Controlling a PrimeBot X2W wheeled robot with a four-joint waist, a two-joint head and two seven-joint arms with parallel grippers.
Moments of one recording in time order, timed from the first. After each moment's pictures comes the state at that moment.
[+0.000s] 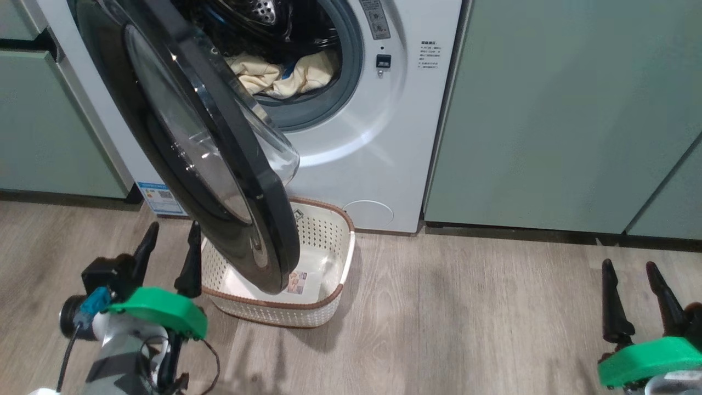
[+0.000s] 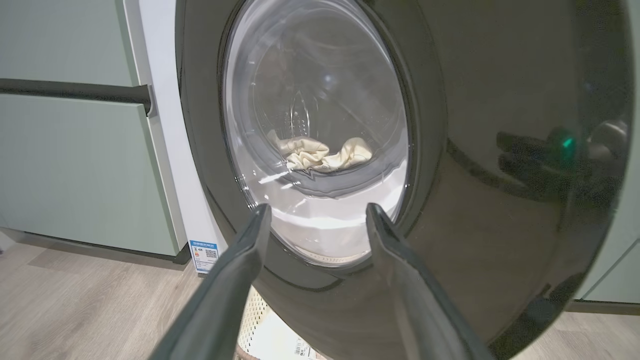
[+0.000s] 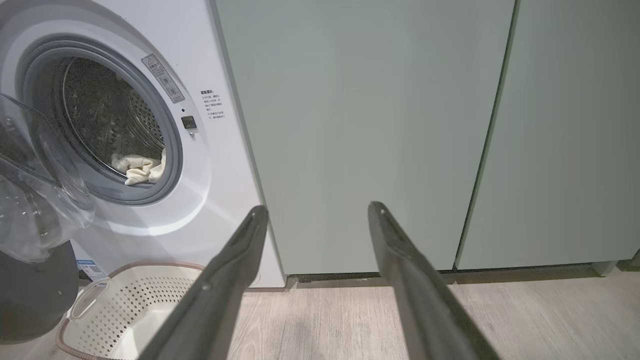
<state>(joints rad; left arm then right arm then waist) -0.16 0.09 0.15 0.36 -0.17 -0.13 -0.26 -0.03 -0.12 0.03 0.25 0.25 0.13 -0.25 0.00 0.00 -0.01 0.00</state>
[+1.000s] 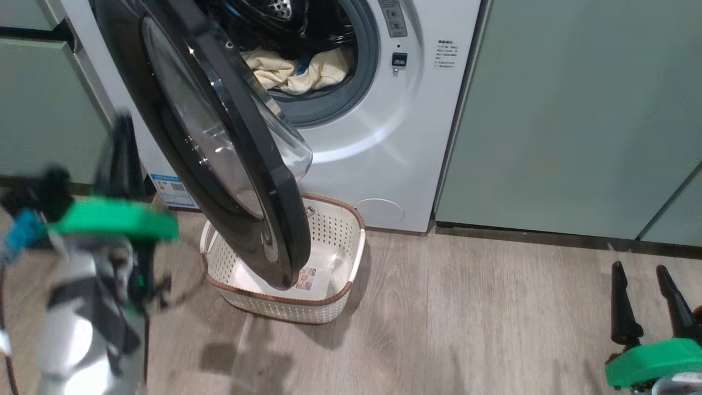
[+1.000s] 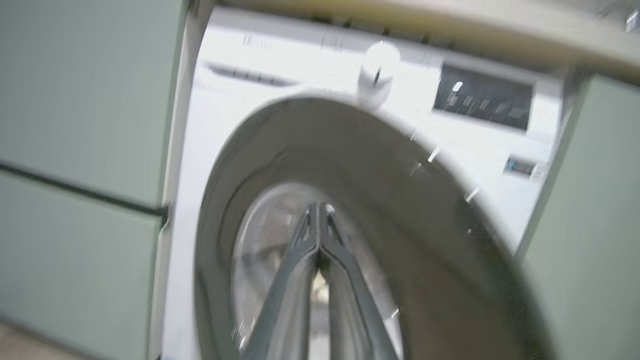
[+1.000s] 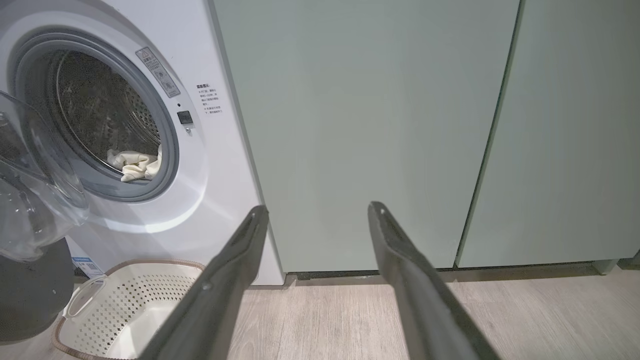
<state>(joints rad) -0.33 0.09 0.23 0.21 -0.30 -0.11 -0.23 -0.03 -0.12 -0.01 0.27 0.24 0.13 -0.25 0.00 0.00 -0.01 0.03</state>
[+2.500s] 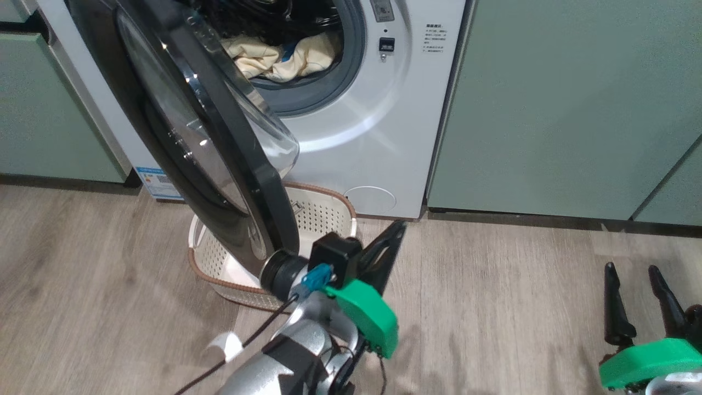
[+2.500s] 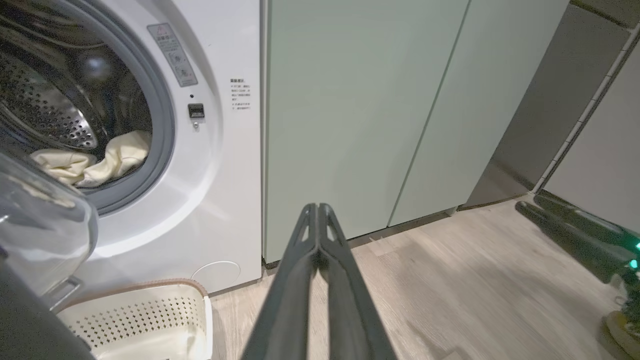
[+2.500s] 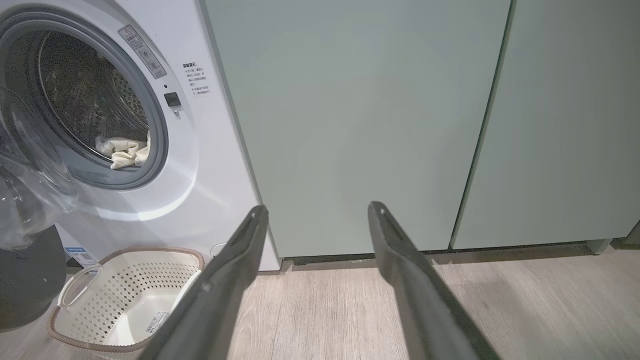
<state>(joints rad) -0.35 0.04 -0.62 0.13 -0.38 0.15 -0.07 -0.03 -0.12 0.01 0.27 0.24 0.13 -0.25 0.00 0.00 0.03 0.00</state>
